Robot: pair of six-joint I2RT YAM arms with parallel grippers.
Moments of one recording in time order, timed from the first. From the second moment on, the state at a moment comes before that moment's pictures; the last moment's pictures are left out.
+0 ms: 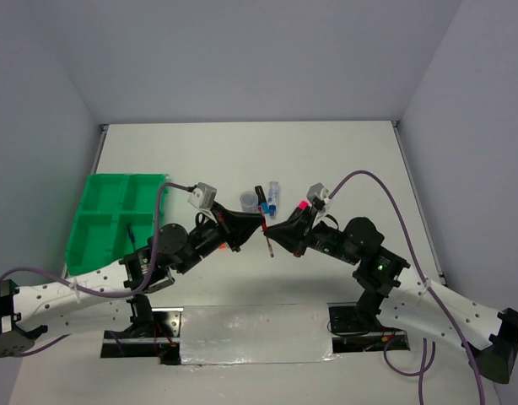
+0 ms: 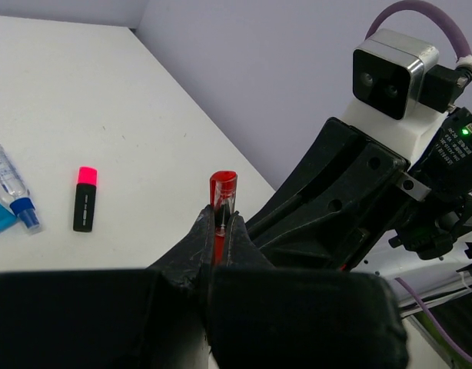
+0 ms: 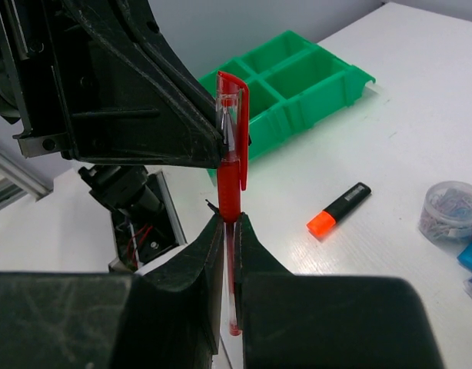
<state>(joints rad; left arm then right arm) -1.14 0.88 0.68 0.28 -0.29 -0.60 0.89 0.68 0.55 0.19 -0.22 0.35</state>
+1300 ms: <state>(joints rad) -1.20 0.79 0.85 -0.14 -0.33 -0.48 0.87 0.66 0.55 0.40 -0.17 0.31</state>
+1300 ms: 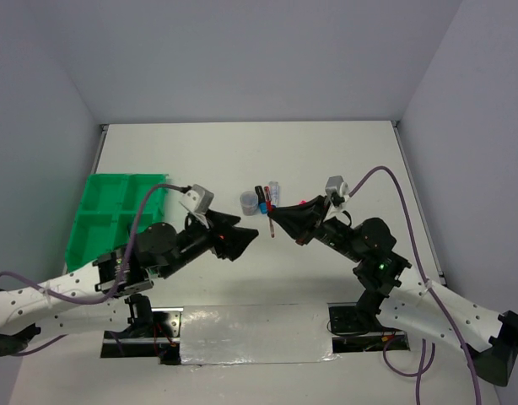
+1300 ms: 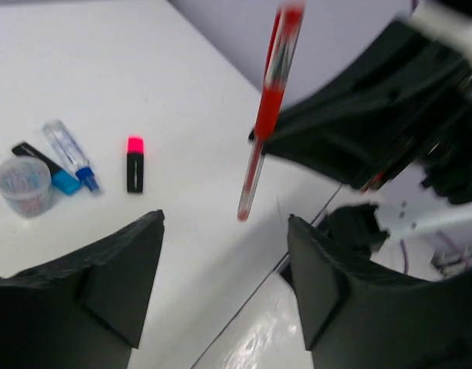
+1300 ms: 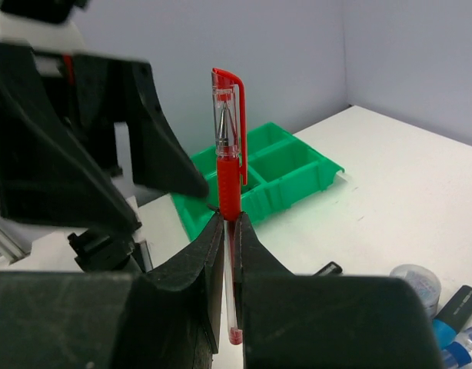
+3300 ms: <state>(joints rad) -1.06 1.03 1.06 -0.06 -0.36 -0.52 0.93 0.76 0.59 0.33 -0.11 0.33</state>
